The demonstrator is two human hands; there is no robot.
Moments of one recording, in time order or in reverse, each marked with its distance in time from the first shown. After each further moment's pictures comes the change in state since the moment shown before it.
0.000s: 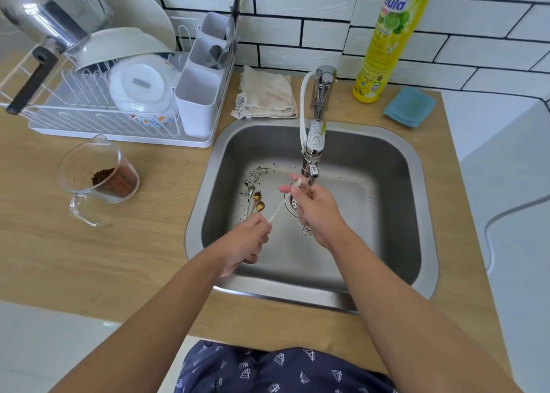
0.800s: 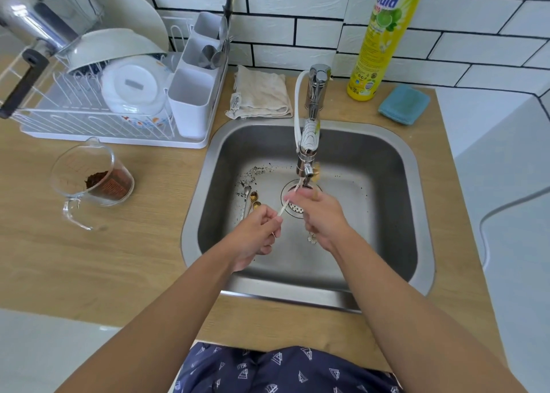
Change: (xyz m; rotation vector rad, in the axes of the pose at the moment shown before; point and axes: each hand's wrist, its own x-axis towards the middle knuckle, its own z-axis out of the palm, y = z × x) left_hand 0.009 0.013 0.022 -0.136 -0.003 0.110; right_hand -0.011 -0.001 -0.012 0.004 0.116 0.151
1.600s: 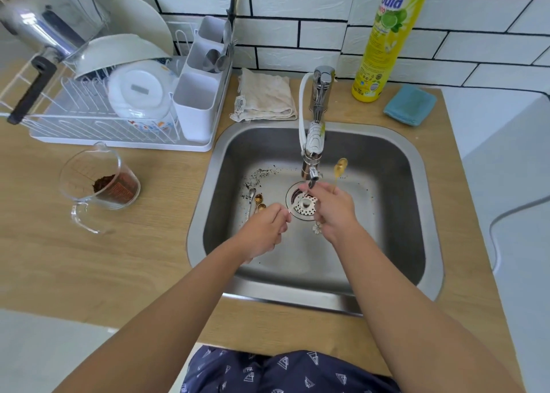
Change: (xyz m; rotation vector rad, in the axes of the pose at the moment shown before) left_hand 0.025 -0.002 -0.005 0.185 -0.026 0.056; right_hand 0.010 -0.011 0.004 0.152 0.154 -0.003
